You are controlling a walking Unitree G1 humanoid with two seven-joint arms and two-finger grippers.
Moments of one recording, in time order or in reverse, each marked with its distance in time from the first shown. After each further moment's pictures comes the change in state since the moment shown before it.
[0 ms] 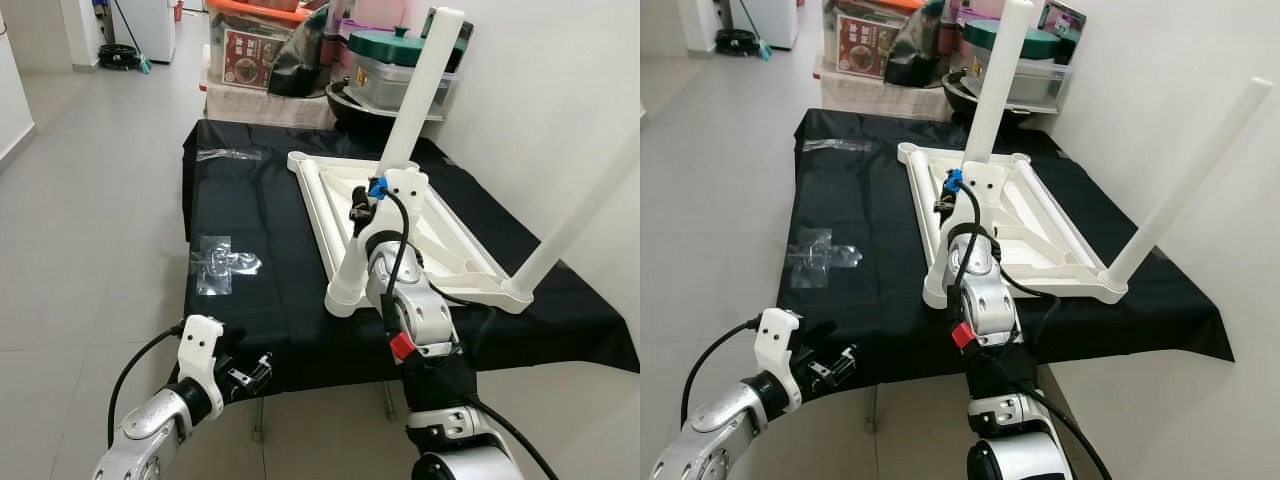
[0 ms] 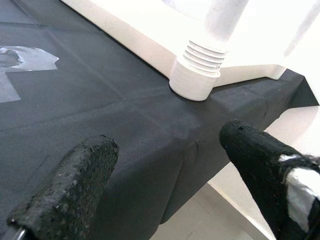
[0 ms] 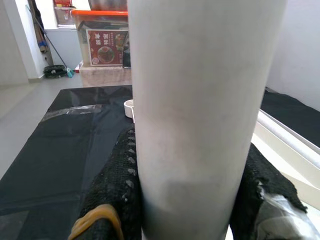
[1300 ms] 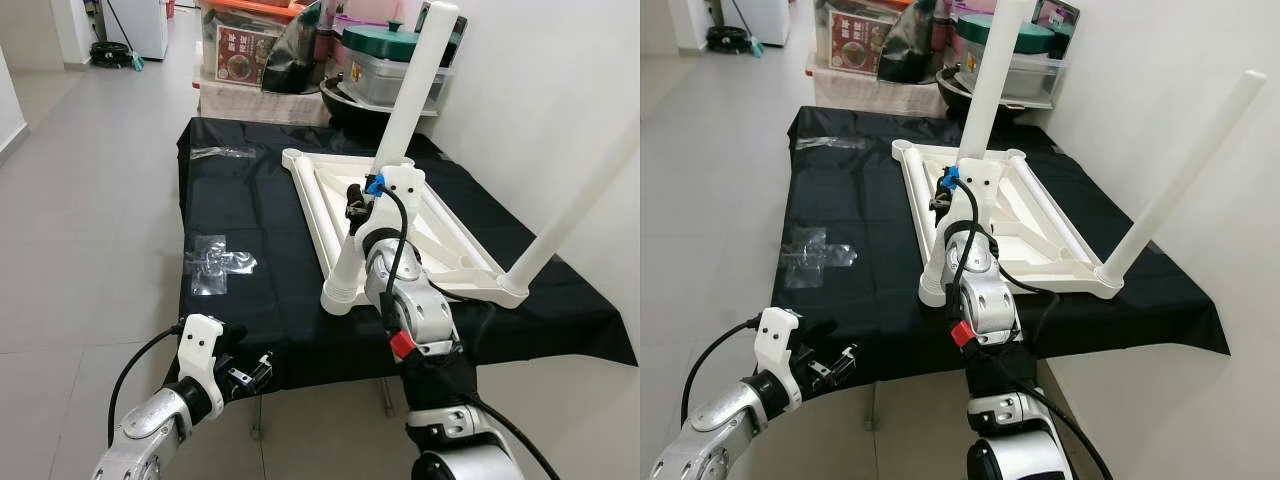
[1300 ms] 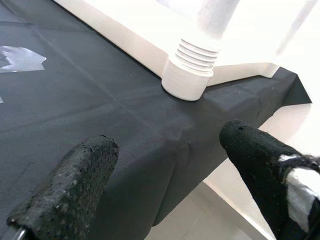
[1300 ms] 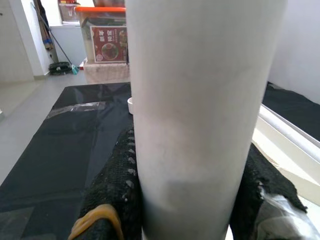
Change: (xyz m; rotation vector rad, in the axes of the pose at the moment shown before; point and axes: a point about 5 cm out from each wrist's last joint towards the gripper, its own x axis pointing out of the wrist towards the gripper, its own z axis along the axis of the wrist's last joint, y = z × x) left arm 0.000 0.000 0.001 -0.003 -0.008 -0.012; right arm 0.001 0.004 0.008 0.009 -0.006 0.032
